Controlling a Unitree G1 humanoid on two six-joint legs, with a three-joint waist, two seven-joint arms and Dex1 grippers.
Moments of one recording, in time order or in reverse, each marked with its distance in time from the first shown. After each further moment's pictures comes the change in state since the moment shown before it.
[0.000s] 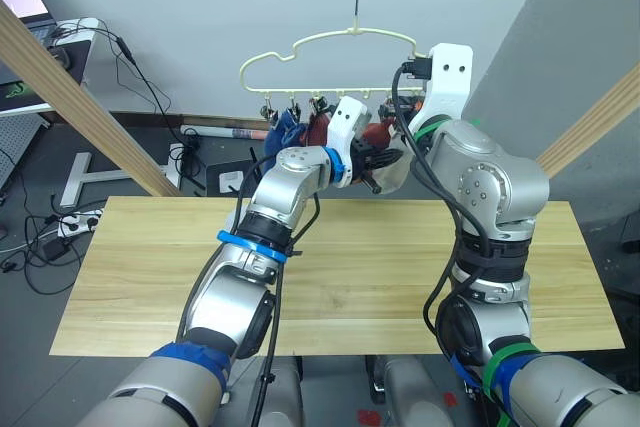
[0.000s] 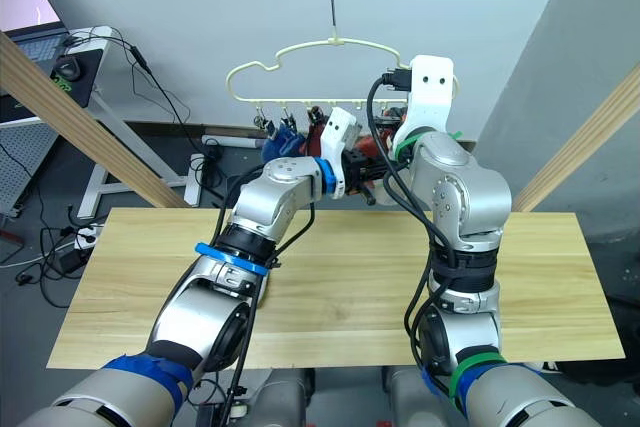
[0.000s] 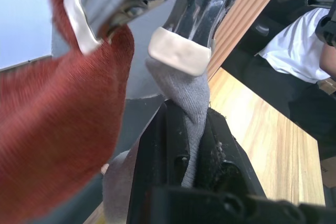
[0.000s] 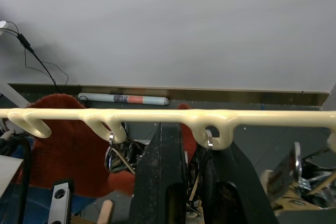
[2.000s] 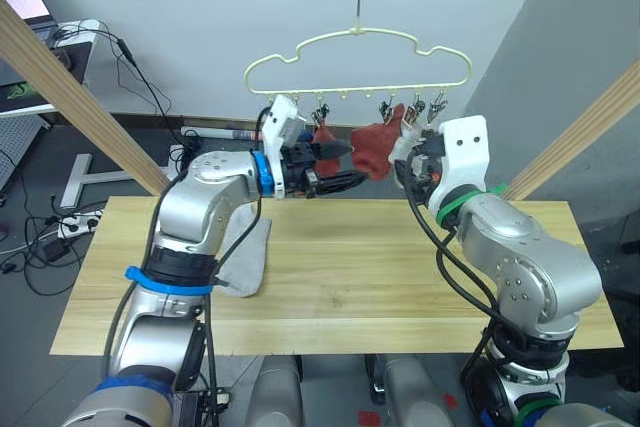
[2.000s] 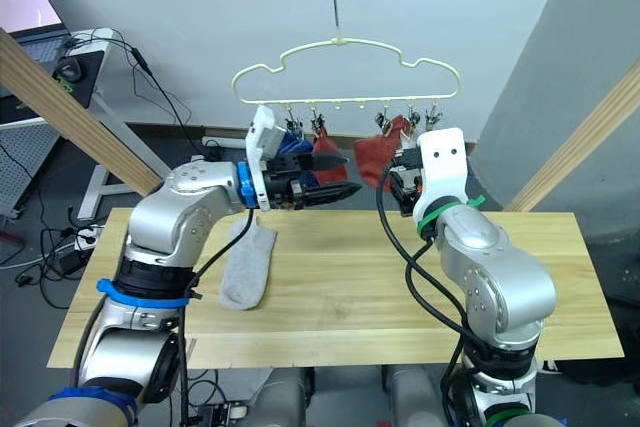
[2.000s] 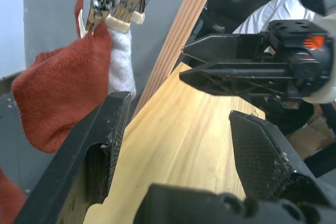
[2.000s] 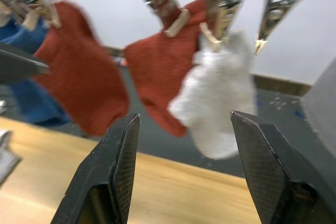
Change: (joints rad) left arm 0.253 0.339 0.113 -0.546 -0.224 0.195 -0.229; right arm 0.386 -0.114 0.135 -0.533 0.024 0.218 0.036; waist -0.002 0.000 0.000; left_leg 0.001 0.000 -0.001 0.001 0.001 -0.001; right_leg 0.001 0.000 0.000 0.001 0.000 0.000
